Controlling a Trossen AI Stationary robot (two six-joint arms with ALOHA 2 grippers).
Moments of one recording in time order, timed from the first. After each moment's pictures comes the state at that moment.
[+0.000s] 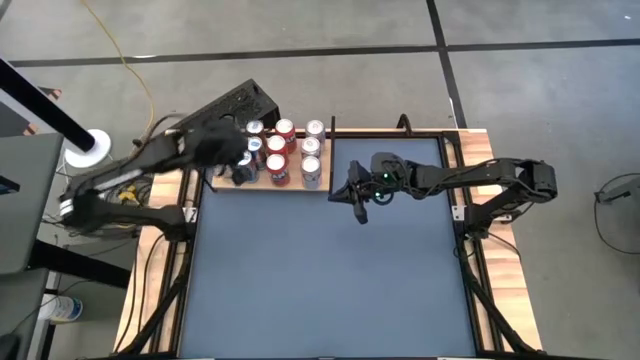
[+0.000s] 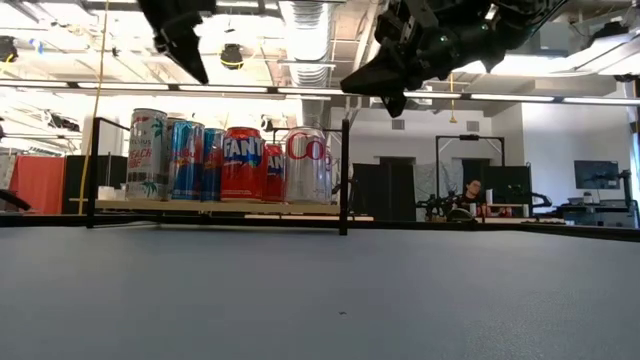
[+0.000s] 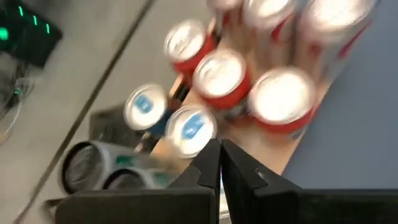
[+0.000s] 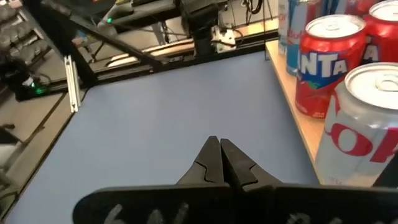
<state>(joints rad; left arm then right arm) 0.43 1.06 1.17 -0.85 -0.35 0.13 -0.19 1.43 0.85 0.23 -0.29 0.15</state>
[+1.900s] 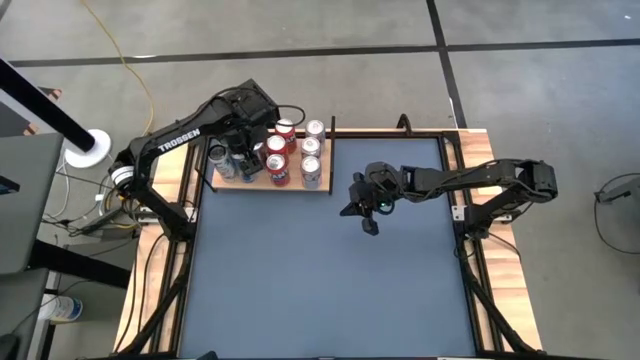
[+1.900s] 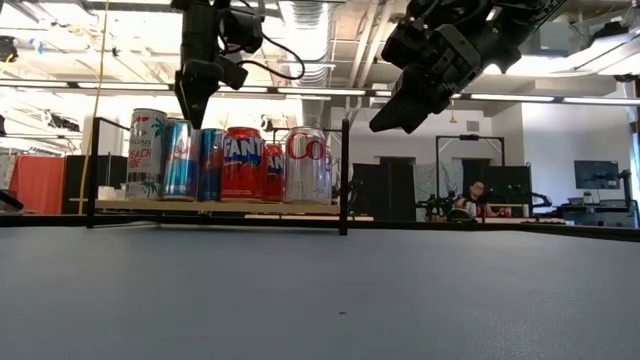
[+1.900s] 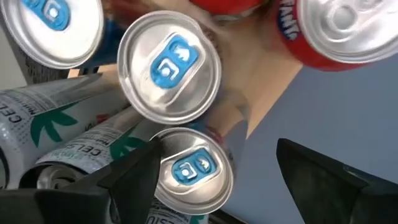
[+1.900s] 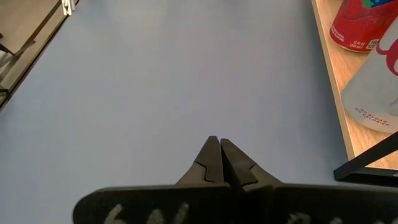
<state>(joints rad) 0.63 1.56 1.50 -1.32 -0.16 0.12 -0.16 1.42 0.85 -0.05 -0.29 -0.06</state>
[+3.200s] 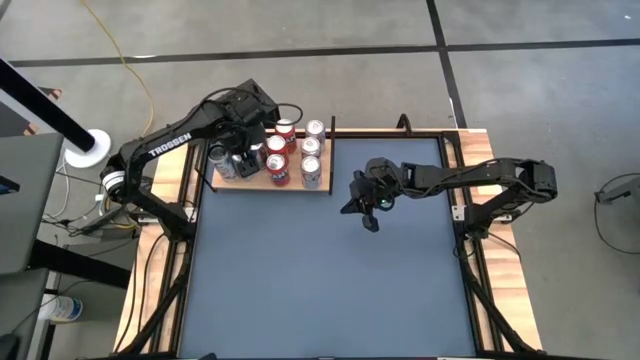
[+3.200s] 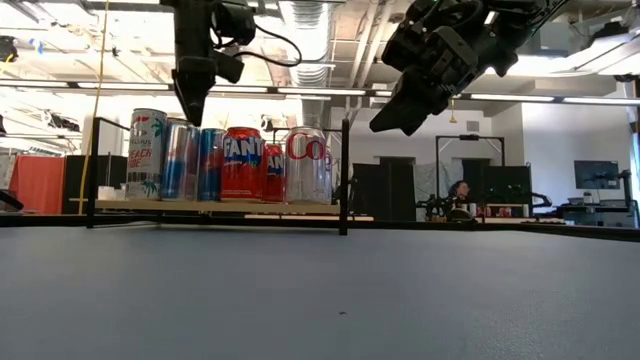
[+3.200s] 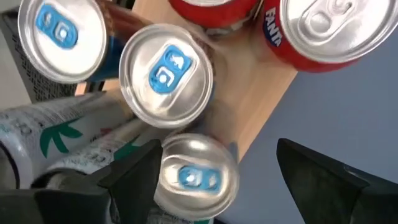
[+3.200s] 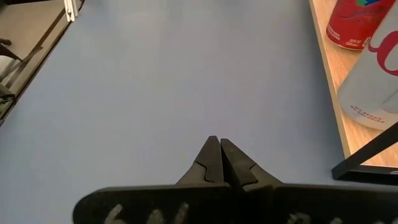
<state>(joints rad) 0.64 1.49 1.44 -1.24 -0.15 0.19 -0.20 1.42 0.85 -0.05 -0.34 -0.06</state>
